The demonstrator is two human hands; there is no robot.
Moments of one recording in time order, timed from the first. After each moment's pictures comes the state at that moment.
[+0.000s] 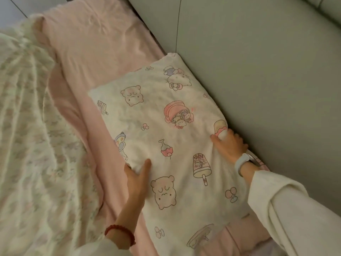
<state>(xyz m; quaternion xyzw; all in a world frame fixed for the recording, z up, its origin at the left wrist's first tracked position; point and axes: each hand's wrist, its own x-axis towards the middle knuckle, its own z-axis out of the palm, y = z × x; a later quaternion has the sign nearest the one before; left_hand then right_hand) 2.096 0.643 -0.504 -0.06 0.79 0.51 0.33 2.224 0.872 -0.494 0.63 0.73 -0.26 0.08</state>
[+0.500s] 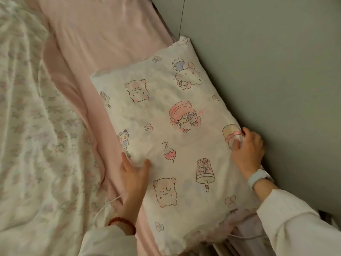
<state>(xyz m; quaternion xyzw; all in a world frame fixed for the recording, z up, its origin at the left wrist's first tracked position) 2.123 0.602 -0.515 -0.02 0.87 0.39 0.29 2.297 0.832 -0.490 0.61 0.76 -0.20 -0.03</state>
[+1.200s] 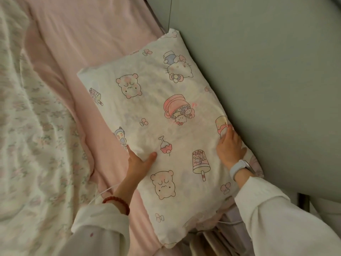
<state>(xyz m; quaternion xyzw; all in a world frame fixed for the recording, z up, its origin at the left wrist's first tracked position) 2.130 0.615 -0.525 0.03 0.80 0.41 0.44 2.300 0.816 -0.495 0.63 0.74 -0.23 0.07</state>
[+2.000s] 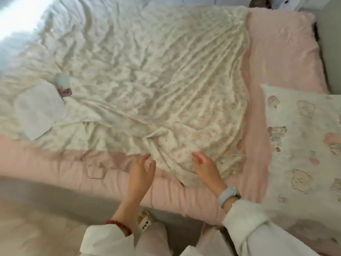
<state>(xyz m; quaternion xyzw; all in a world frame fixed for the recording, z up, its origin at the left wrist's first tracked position) 2.158 0.098 -0.373 -0.11 0.90 0.40 0.11 2.166 0.297 -0.378 0.18 0.85 -0.47 0.15</state>
